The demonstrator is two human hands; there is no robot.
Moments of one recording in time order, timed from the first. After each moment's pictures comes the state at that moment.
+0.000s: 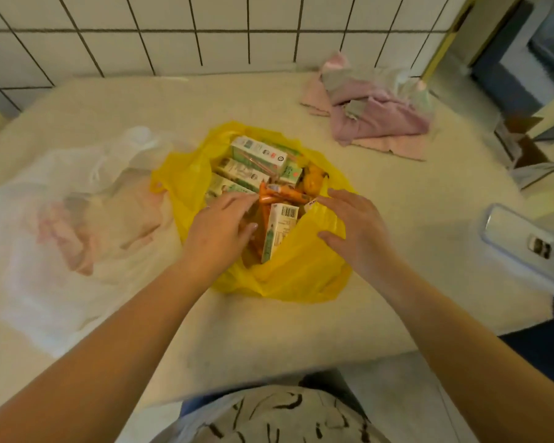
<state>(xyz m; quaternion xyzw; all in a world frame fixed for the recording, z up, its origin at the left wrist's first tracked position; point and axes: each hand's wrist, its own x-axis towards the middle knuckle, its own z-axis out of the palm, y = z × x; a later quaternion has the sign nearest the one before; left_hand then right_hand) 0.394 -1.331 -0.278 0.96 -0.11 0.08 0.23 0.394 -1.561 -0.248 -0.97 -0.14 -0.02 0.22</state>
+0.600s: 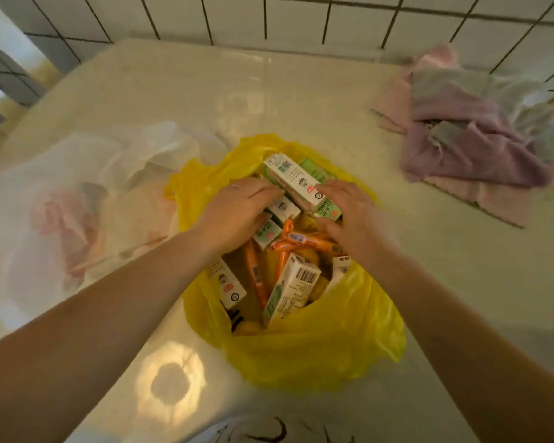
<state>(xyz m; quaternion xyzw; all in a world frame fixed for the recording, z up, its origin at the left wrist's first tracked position) 0.522 -1.313 -0.308 0.98 -0.13 0.04 0.13 0.578 -1.528 -0.301 -0.94 -0.26 0.07 0.22</state>
